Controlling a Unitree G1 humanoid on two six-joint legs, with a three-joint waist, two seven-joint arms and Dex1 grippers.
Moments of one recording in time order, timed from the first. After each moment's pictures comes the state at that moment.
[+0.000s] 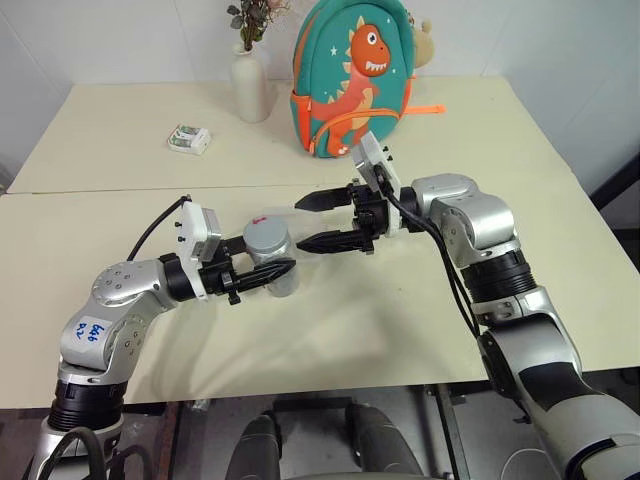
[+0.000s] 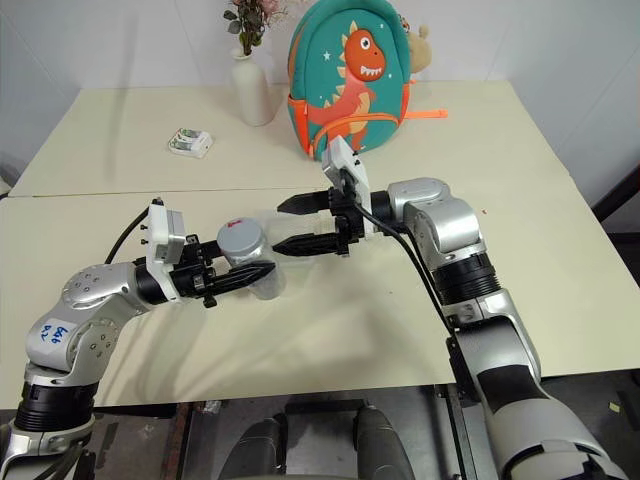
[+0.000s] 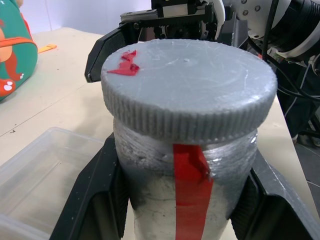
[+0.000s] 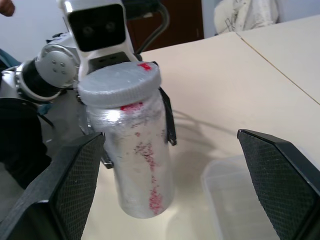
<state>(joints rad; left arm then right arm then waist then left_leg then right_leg) -0.33 0.61 0.12 -0.30 -0.60 0.48 -0.89 -1.03 -0.35 0.19 0.33 0.43 0.57 1.36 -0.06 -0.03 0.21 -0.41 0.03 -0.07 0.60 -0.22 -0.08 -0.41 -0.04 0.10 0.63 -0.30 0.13</state>
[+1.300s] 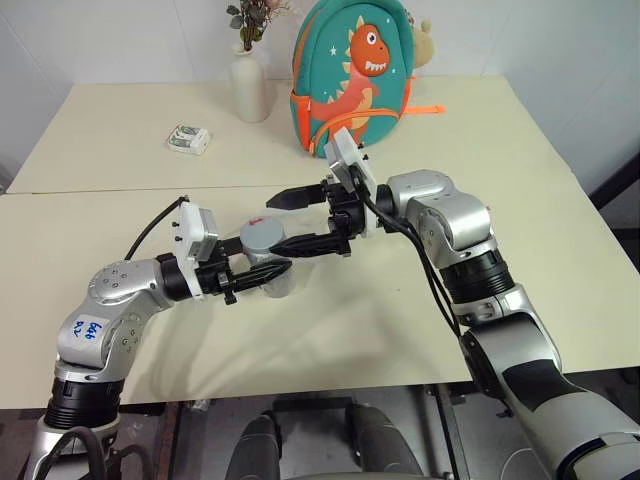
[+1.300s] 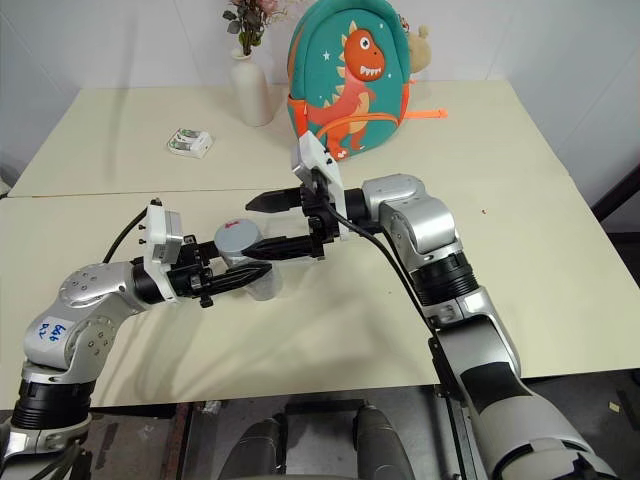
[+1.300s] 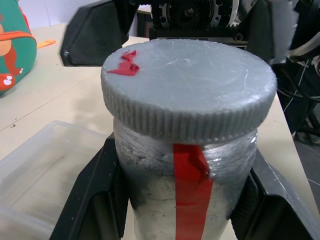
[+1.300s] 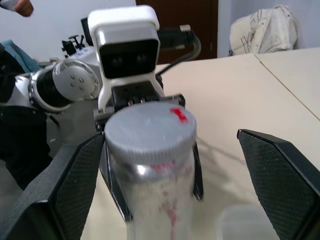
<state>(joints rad) -0.33 0.63 0.12 -0.27 -0.60 0.47 -0.91 -1.06 -0.27 0.21 0.34 0.40 0.50 1.33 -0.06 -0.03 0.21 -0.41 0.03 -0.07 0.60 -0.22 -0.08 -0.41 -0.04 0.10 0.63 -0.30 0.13</state>
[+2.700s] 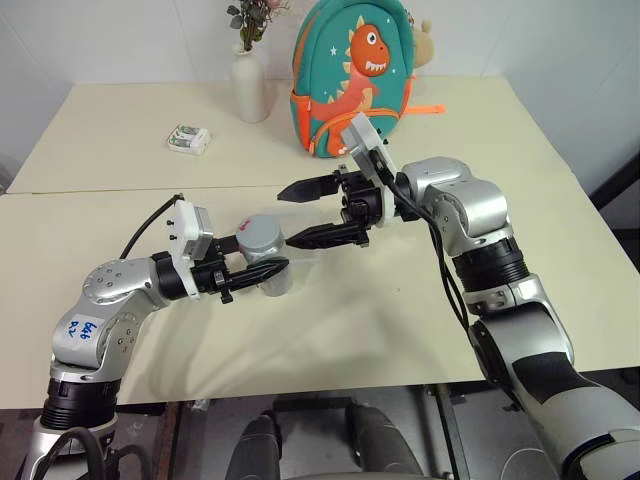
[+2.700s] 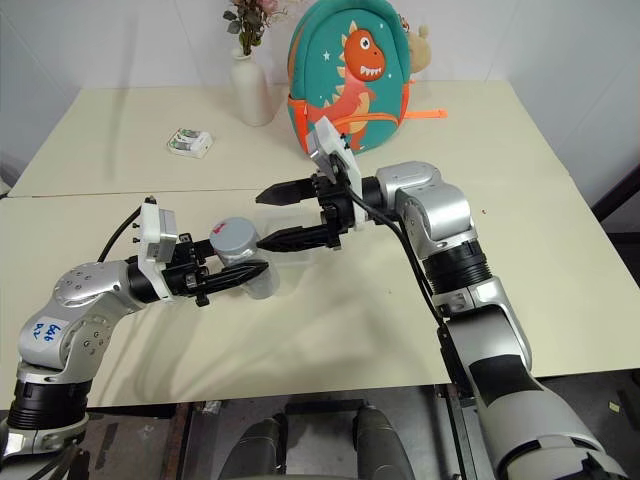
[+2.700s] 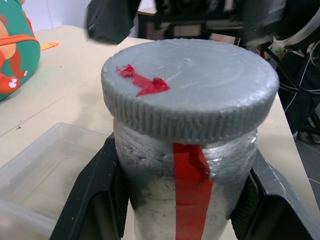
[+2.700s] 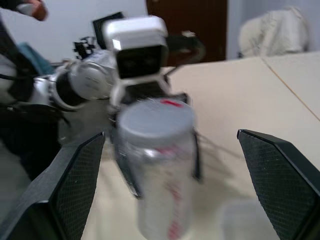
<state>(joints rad) -0.33 0.63 0.14 -0.27 -0.60 0.47 -0.92 -1.07 -0.30 0.19 0.32 0.45 0.56 1.41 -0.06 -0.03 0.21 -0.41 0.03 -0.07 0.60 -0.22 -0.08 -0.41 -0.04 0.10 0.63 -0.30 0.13</state>
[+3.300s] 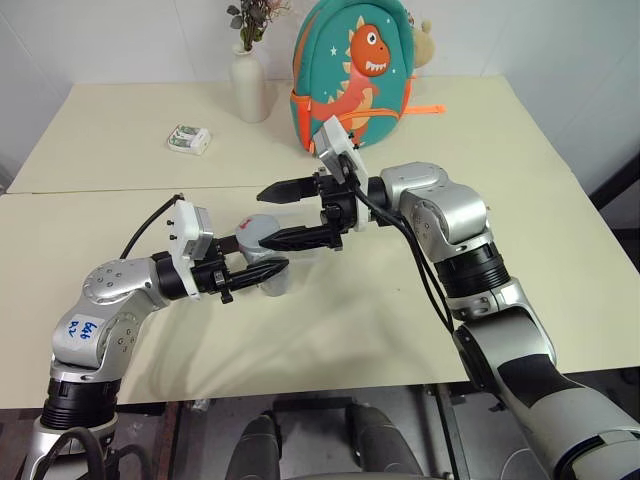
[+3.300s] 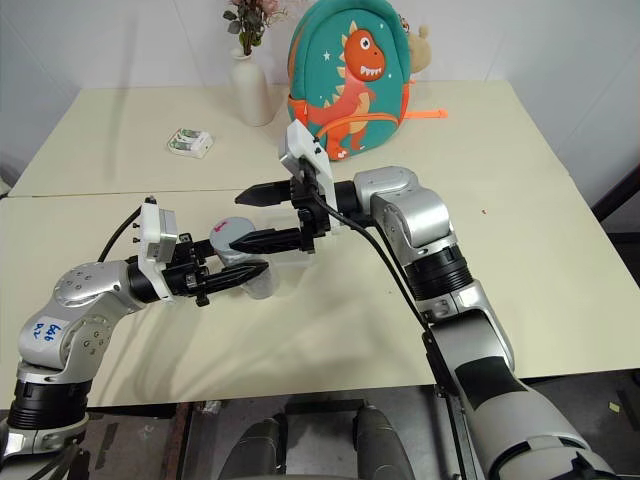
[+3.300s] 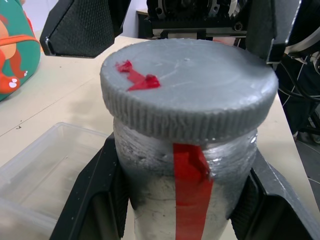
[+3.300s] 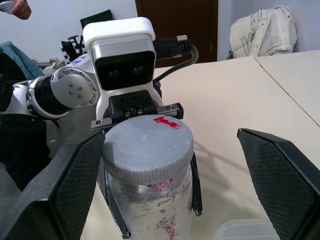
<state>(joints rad) -0.33 0.63 0.14 -0.27 -0.60 0.47 -0.92 -1.10 -0.23 0.20 0.33 0.40 0.55 1.29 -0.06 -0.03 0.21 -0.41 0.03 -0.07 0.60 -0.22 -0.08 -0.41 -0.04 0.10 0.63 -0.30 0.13</state>
